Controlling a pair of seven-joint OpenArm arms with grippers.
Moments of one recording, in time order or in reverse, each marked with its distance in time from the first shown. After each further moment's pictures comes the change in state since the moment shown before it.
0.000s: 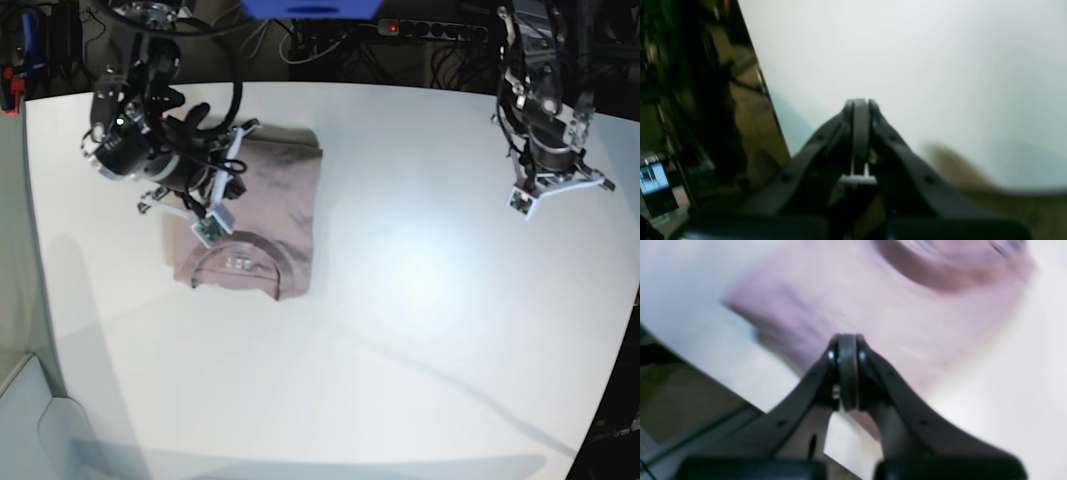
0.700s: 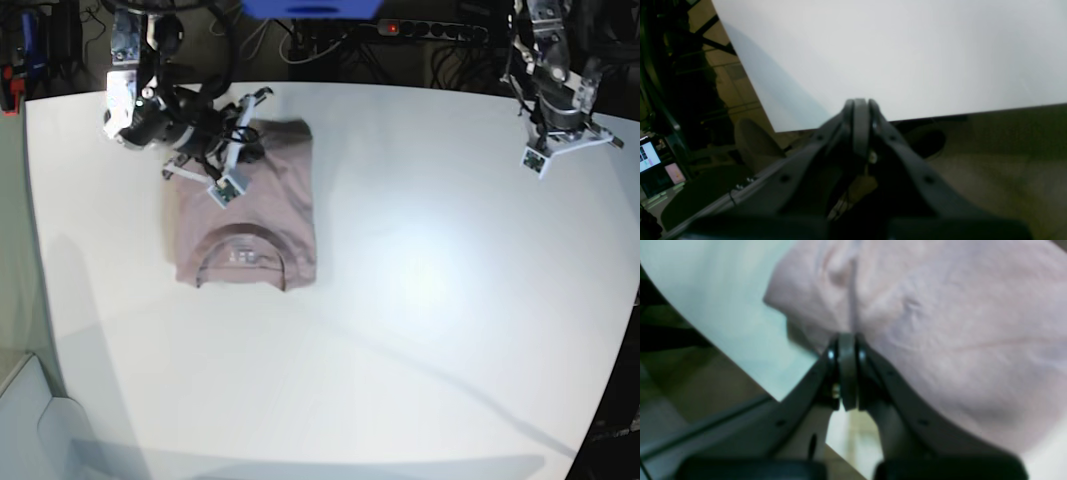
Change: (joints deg) left arm 6.6 0.2 -4.2 0.0 -0.3 0.0 -0.5; right arm -6.5 5.1 -3.0 -7.1 -0.8 0.0 14.1
